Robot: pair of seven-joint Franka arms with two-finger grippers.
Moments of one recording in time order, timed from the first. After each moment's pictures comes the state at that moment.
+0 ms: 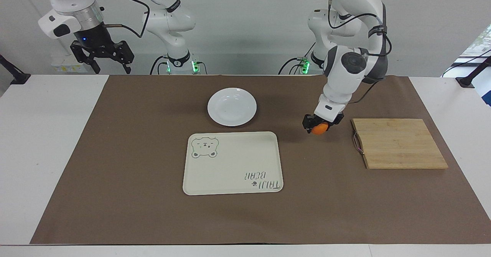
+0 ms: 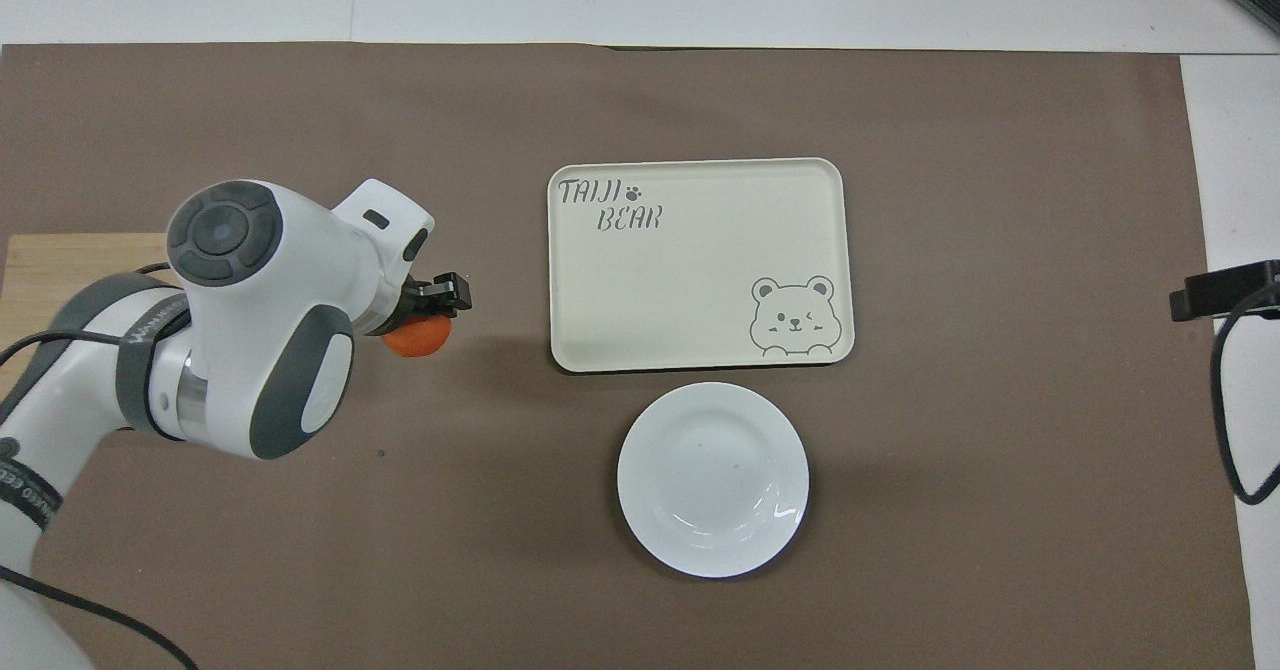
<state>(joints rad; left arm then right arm) -0.40 0.12 0.00 -1.99 -0.05 2.14 -0.49 0.10 -0.07 -0.16 -1.57 -0.02 1.51 -0.05</state>
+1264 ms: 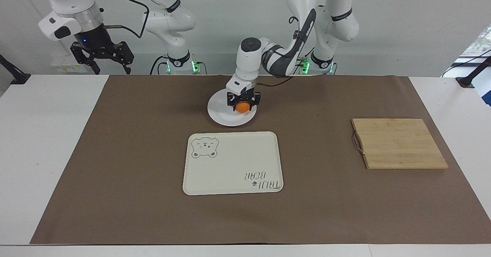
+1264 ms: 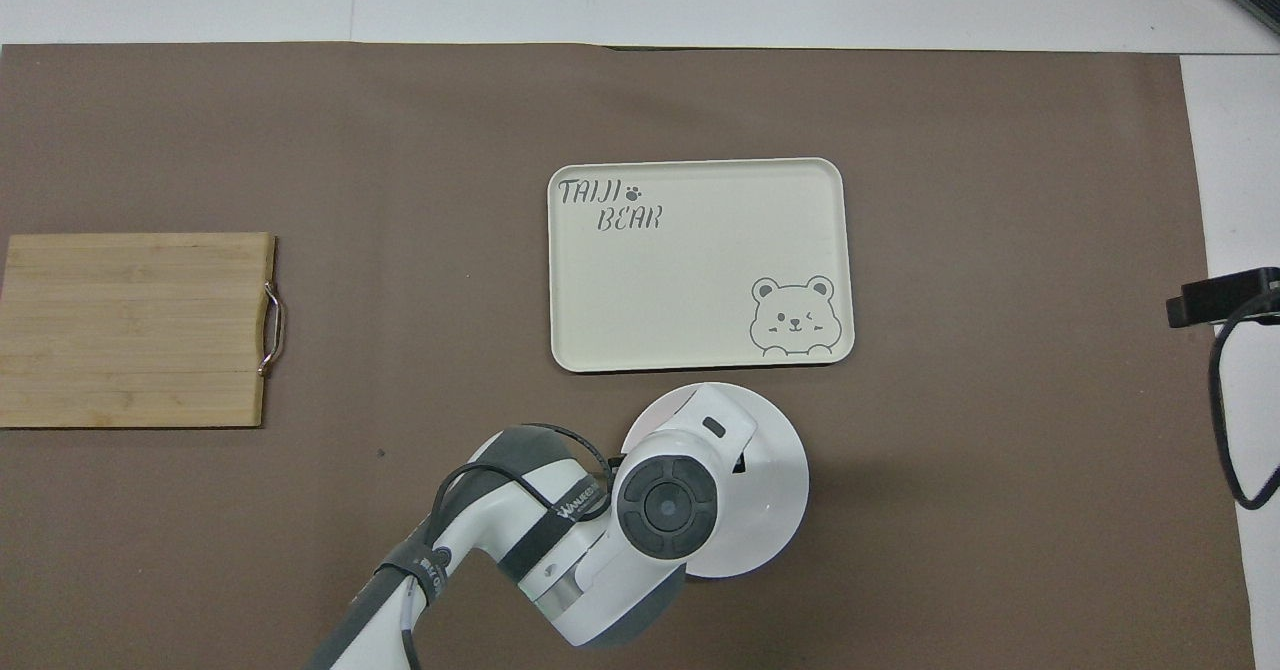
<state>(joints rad) -0.93 0.26 0.00 -2.06 -0.05 2.43 -0.91 0.10 -0.07 -0.17 -1.59 -0.02 1.51 -0.08</state>
